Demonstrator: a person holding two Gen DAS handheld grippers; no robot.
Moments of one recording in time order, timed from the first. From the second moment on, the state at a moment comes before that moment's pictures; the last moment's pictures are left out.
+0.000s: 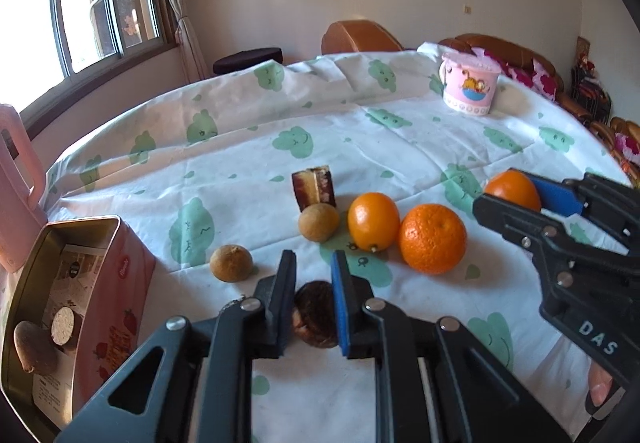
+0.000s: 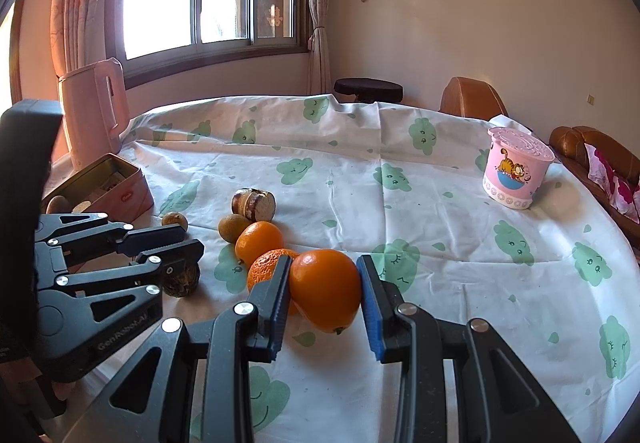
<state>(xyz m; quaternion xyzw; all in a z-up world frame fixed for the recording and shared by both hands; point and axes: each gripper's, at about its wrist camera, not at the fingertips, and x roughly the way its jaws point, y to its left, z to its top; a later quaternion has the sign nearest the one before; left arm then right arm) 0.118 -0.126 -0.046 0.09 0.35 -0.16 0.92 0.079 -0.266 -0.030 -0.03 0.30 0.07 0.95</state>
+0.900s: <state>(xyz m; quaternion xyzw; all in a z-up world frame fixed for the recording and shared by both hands) 0.109 -0.137 -0.057 0.15 0.37 -0.17 0.90 0.080 -0.268 -0.030 -0.02 0.30 0.08 0.95</state>
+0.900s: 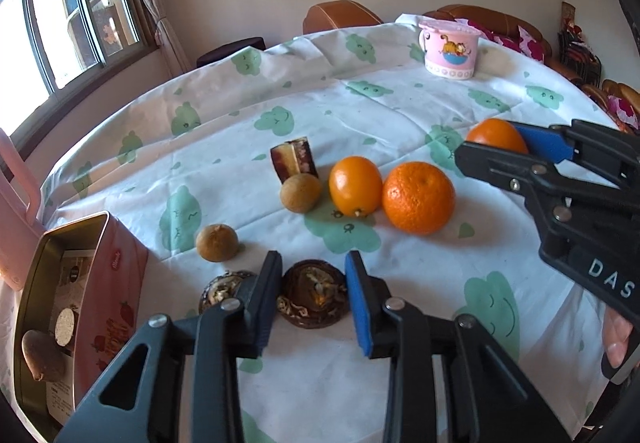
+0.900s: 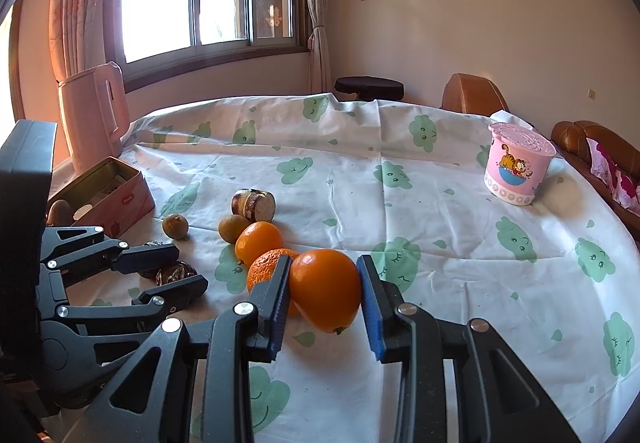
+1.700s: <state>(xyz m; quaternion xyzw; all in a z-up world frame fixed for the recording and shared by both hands) 0.082 -0.128 -0.033 0.14 0.29 -0.16 0.94 0.071 -0.271 -0.025 -0.01 0.28 0.09 0.96</state>
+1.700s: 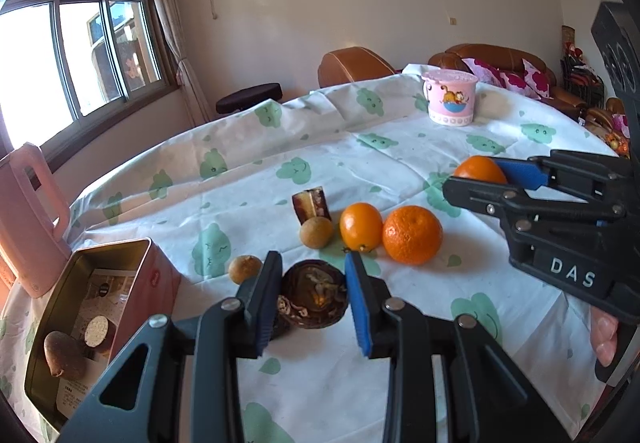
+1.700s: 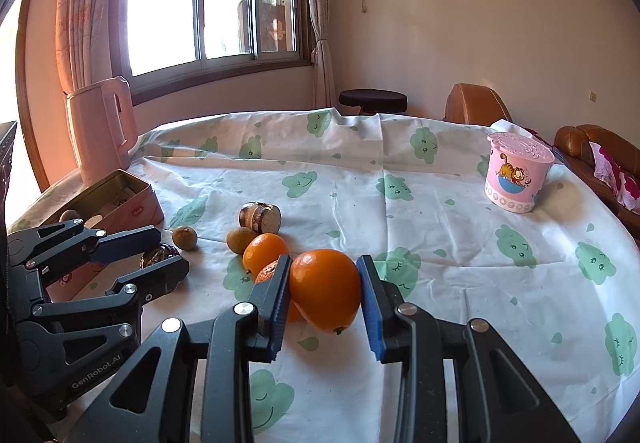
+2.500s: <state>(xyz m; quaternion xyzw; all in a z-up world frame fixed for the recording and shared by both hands) 0.076 -0.099 -0.022 0.06 0.25 -0.14 0.95 0.057 -0.270 -0.017 -0.01 0.23 0.09 0.97</state>
